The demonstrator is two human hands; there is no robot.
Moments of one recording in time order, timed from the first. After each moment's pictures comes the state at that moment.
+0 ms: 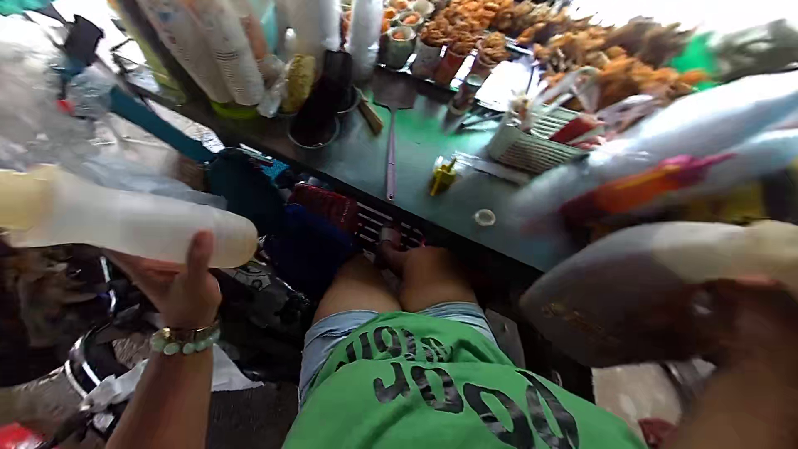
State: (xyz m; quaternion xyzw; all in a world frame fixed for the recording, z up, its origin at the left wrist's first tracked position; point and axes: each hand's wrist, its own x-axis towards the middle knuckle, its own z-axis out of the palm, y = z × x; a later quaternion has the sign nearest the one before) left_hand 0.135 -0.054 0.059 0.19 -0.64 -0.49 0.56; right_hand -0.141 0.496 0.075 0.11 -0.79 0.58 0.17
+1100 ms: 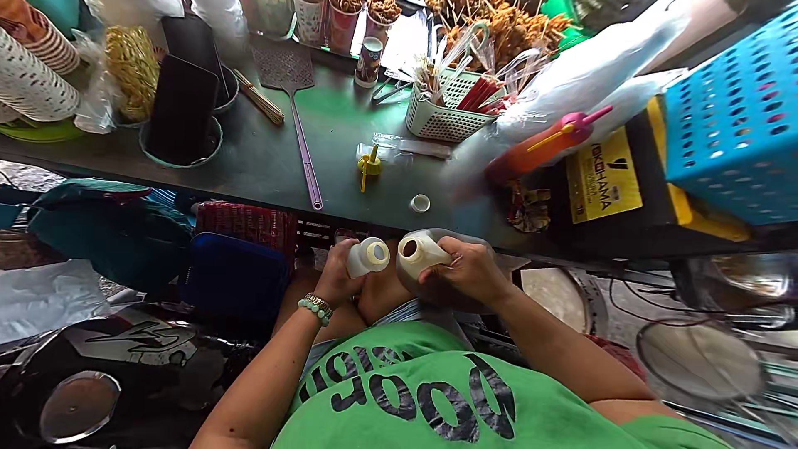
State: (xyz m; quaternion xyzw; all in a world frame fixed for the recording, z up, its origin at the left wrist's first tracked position) left_hand -0.058 0.074 -0.114 -0.01 -0.82 -0.57 0.05; right_hand -0.133 0.329 0.006 0.31 -0.90 0.29 -0.04
